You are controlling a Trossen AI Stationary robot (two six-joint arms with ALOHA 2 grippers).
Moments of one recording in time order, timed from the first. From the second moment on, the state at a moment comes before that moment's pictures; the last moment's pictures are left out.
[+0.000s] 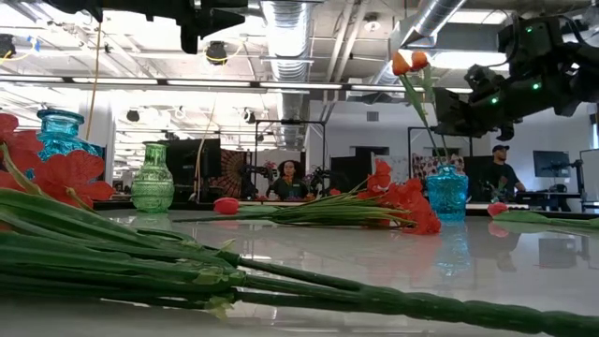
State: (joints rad) left arm 0.24 0.91 0.65 0.35 -0.10 -0.18; right arm -0.50 0.90 0.16 0.65 0.60 0.16
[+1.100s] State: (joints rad) left arm 0.24 0.91 0.65 0.32 -0.07 -0.14; right arm -0.40 0.82 0.50 -0.23 0.55 0.03
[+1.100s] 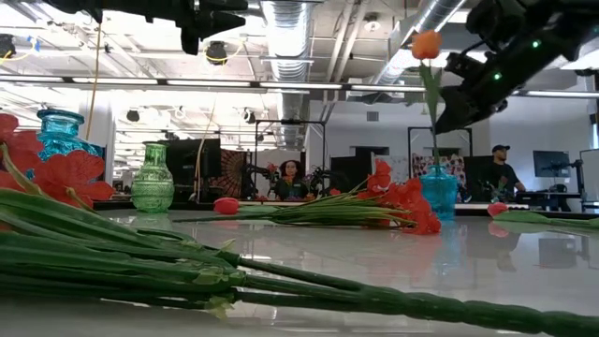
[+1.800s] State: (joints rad) left arm 0.24 0.91 0.65 0.32 -0.01 -0.14; right arm -0.45 0.82 0.65 -0.50 0.48 0.08
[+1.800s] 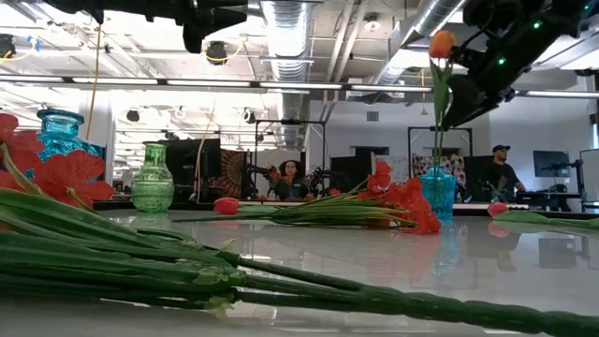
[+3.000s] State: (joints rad) left arm 0.24 0.91 0.65 0.32 0.05 -0.13; right arm -0.42 0.82 0.89 -1.16 -0.12 0.07
